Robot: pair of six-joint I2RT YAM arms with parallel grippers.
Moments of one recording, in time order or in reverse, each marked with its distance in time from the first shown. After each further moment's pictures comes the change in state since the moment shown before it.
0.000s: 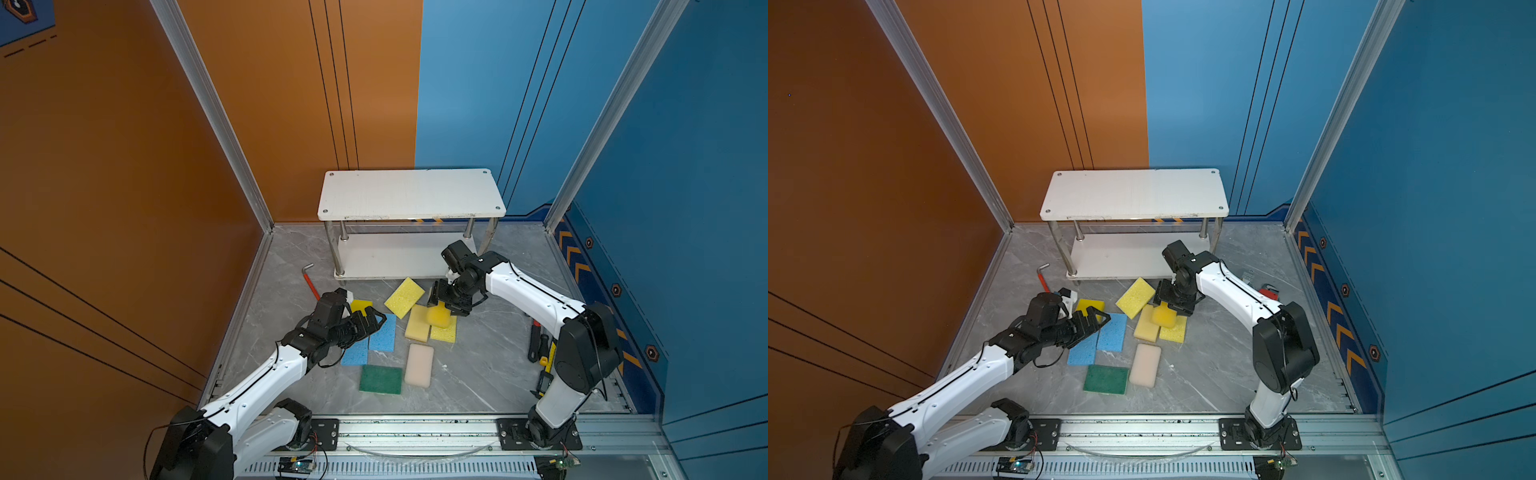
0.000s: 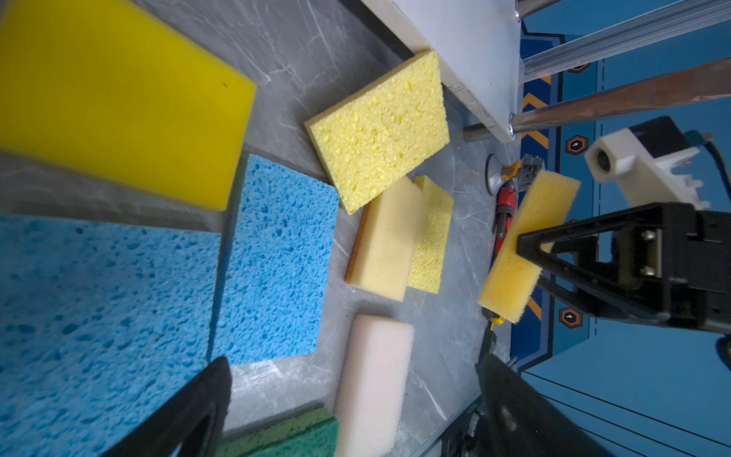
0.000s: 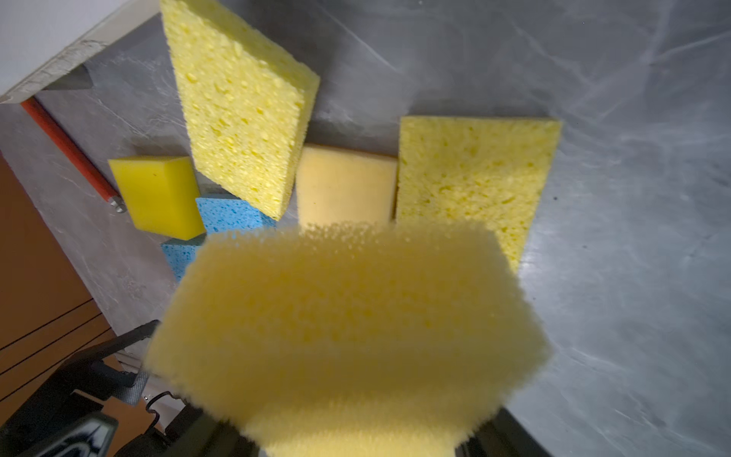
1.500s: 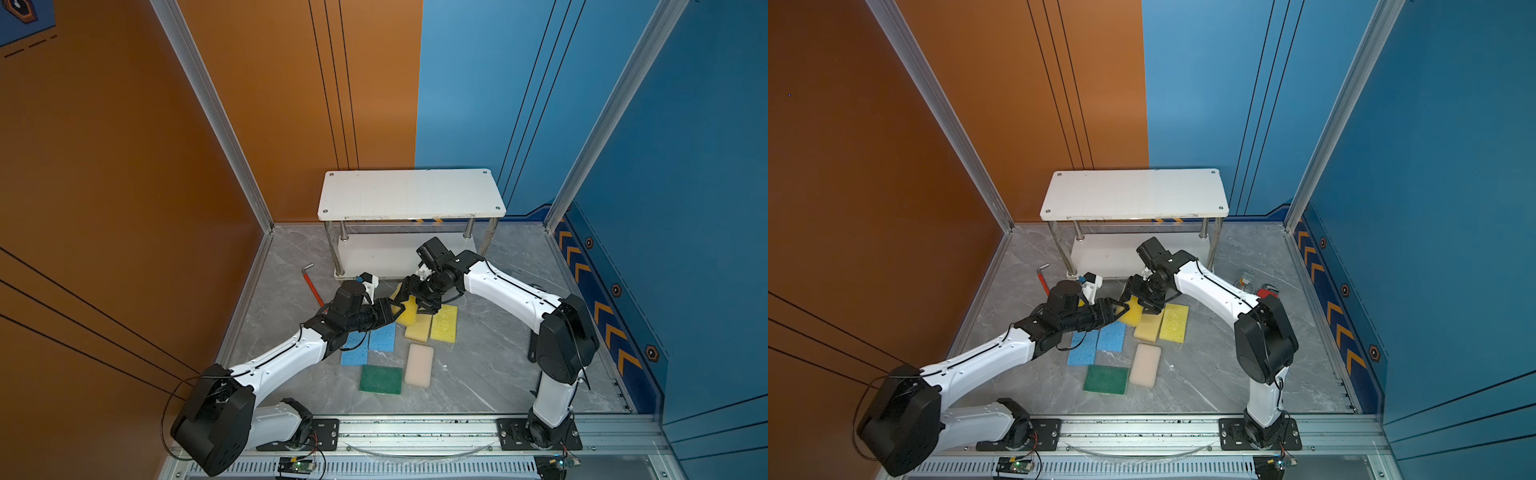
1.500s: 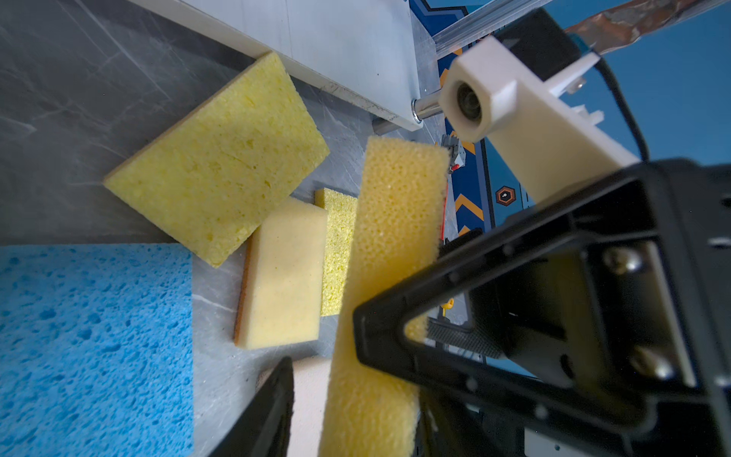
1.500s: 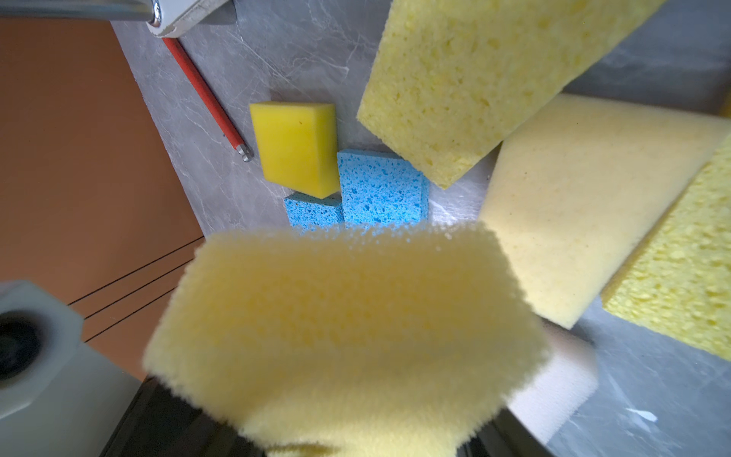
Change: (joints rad) left arm -0.114 0.214 0.106 0.260 0.049 0.008; right arm 0.100 0.092 0.114 0.123 -0.192 0.130
